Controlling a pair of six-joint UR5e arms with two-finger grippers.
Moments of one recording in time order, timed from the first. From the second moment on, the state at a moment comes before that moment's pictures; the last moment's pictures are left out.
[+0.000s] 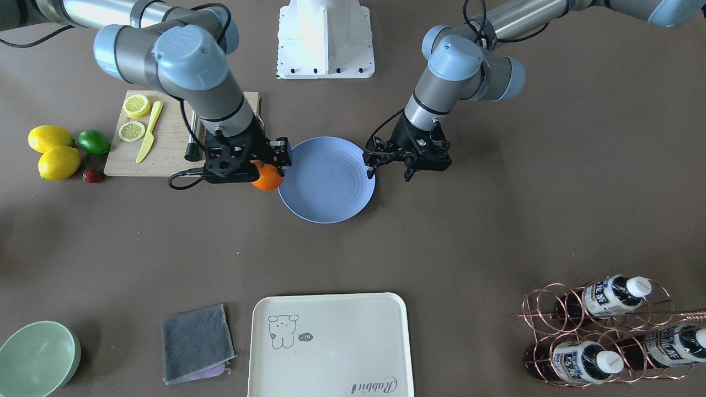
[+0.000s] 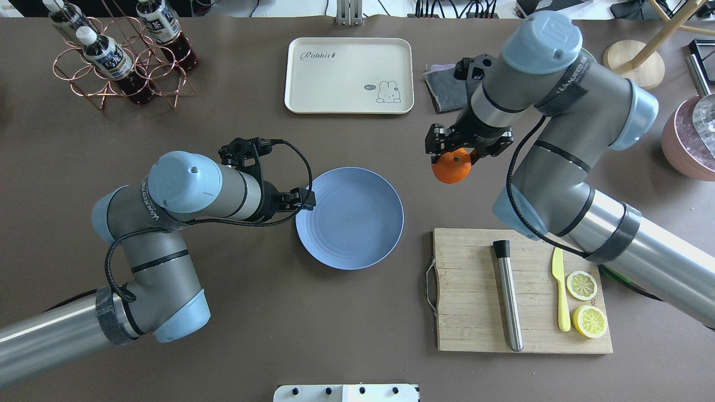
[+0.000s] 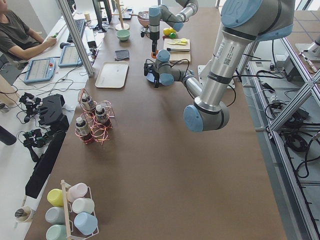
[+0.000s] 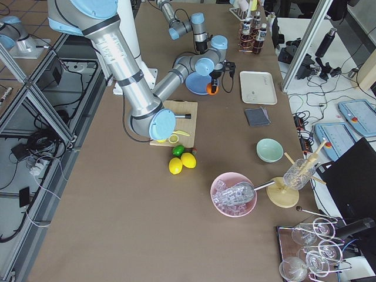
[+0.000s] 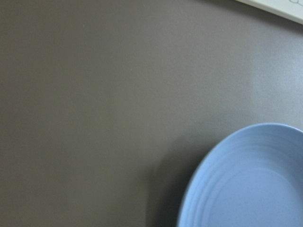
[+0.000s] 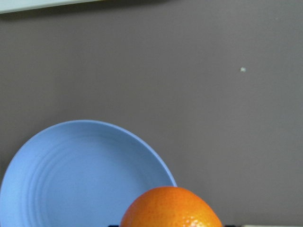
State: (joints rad) left arm -0.56 -2.05 -1.65 -2.10 -1.82 -1.35; right arm 0.61 -0.91 1.71 -1.56 2.00 1.24
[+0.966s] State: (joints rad) left arm -0.58 -2.02 -1.67 -2.10 -1.82 -1.32; right arm 0.46 -0.79 1.48 -1.40 1.86 1.38
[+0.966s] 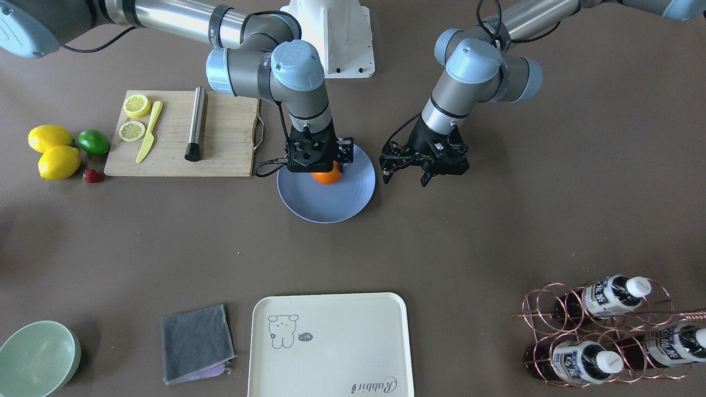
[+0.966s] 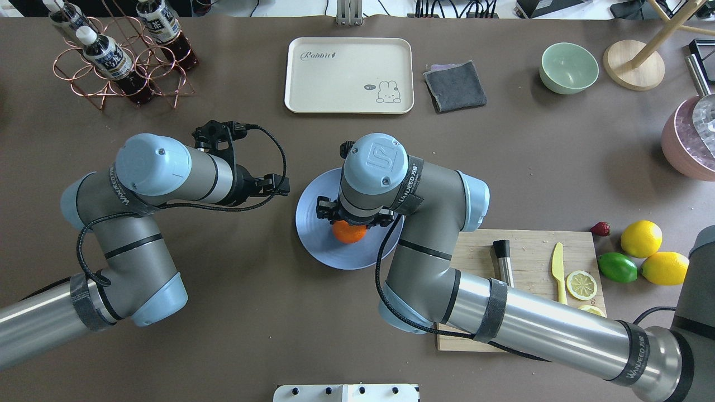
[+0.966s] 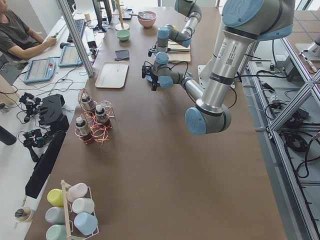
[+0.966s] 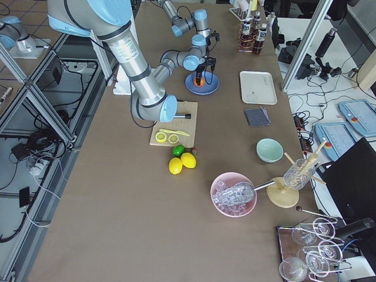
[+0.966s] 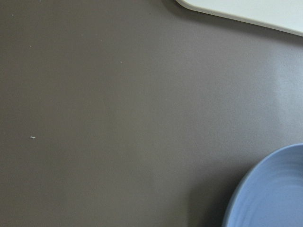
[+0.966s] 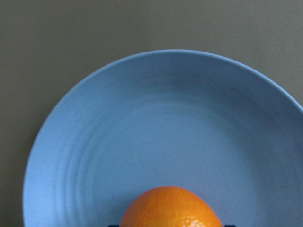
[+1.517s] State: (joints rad) left arm -0.63 -1.98 -1.71 -2.09 -1.88 -1.29; right arm 0.57 -0.88 1.64 -1.49 1.96 1.34
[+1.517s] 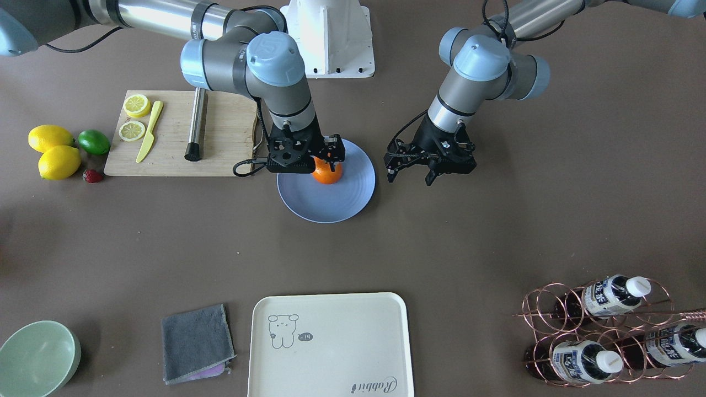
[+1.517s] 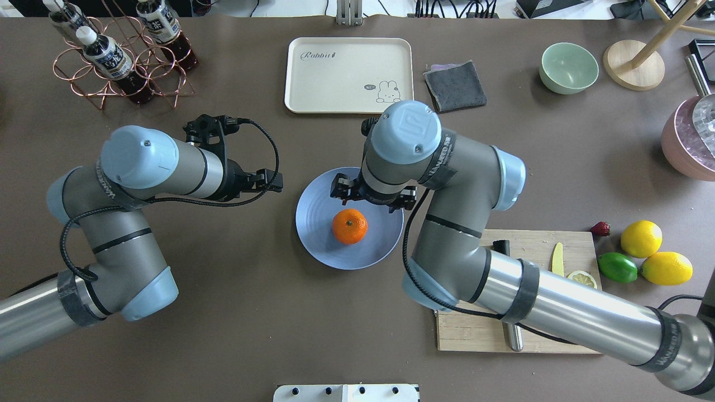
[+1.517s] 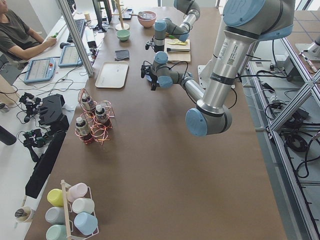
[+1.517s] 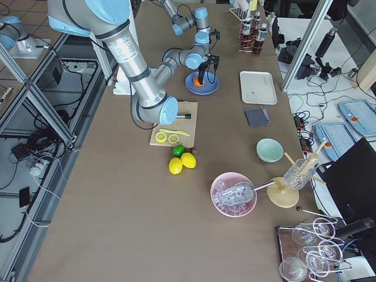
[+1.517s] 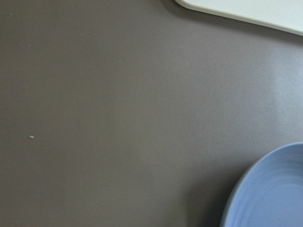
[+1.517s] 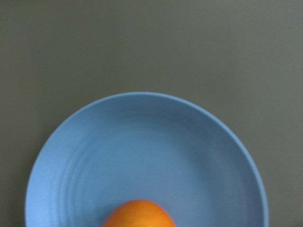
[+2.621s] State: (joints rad) left arm -1.33 -1.46 -1.74 -2.03 -2.40 -0.35; right arm 1.44 -1.54 1.67 -1.54 2.34 0.03
